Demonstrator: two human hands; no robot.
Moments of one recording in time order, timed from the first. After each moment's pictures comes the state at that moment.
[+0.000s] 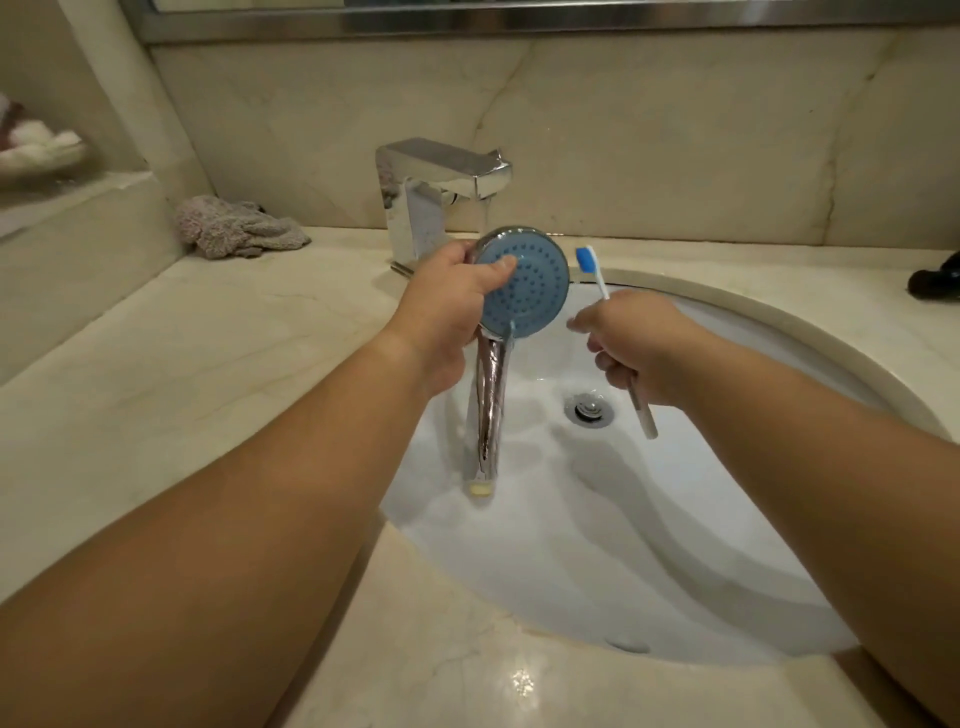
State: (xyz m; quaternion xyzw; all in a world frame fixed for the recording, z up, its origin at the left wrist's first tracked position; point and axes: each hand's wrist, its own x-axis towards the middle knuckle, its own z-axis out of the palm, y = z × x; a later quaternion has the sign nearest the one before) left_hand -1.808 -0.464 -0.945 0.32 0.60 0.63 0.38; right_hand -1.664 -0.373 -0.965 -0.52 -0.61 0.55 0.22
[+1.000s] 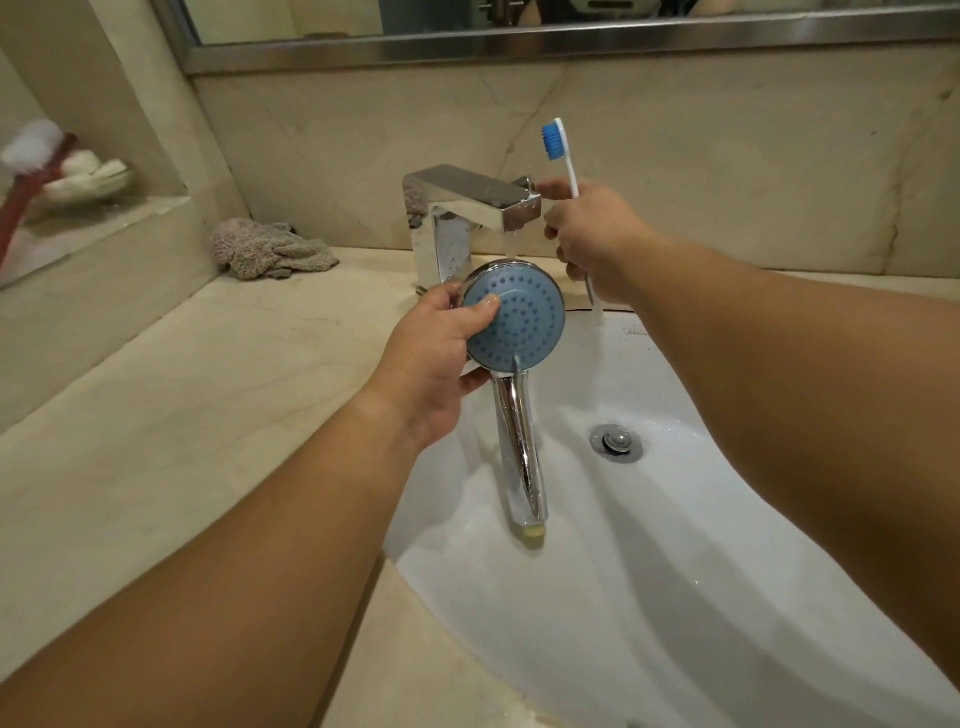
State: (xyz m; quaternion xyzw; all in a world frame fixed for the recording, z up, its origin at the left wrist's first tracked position) left_hand -1.827 -0.475 -0.954 0.25 0.58 0.67 0.40; right_hand -1.756 -0.309 -0.909 -0.39 -0.69 0.52 0.32
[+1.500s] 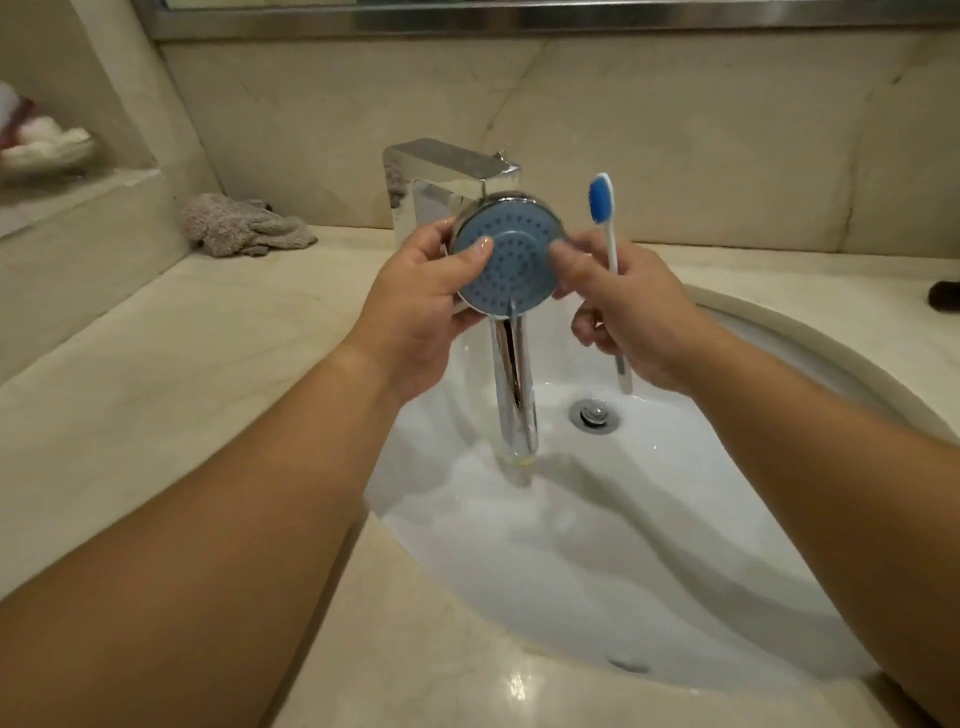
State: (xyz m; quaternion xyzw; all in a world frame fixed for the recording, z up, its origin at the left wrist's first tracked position) left_hand -1.824 -0.480 -0.942 0.35 0.51 0.69 0.39; right_hand -1.663 -0.383 -0.938 -0.28 -0.75 0.52 0.29
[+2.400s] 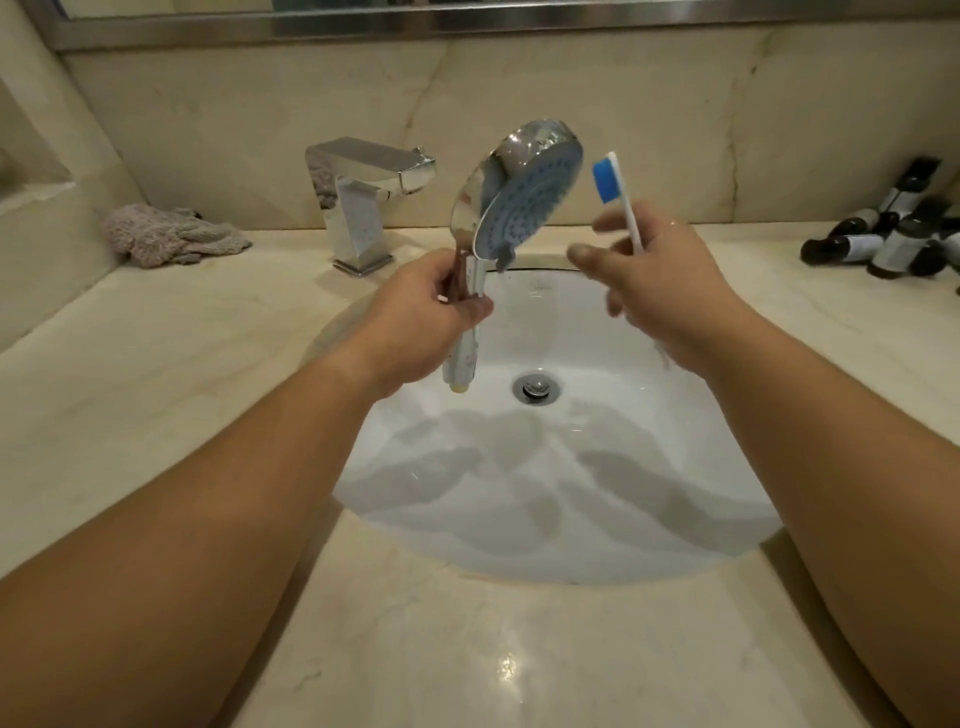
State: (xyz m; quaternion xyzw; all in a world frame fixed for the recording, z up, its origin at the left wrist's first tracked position) left_hand -1.790 -0.480 -0.953 0.54 0.66 0.46 0.25; right_hand -1.592 -0.394 -0.927 -0.44 -0.70 0.41 0.38
